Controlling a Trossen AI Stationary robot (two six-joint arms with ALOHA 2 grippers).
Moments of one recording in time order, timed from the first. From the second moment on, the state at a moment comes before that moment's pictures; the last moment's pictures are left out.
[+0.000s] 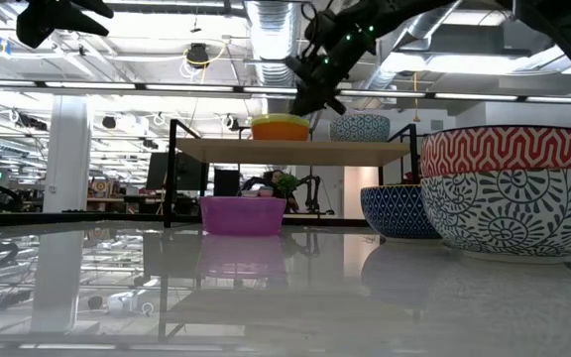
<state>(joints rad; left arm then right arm) -0.45 0.48 0.86 -0.88 -0.92 -0.83 -0.60 2.00 1.99 -0.70 -0.13 0.18</state>
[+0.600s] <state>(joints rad) -0.45 0.48 0.86 -0.88 -0.92 -0.85 -0.13 1.96 2.01 -0.89 -0.08 -0.09</state>
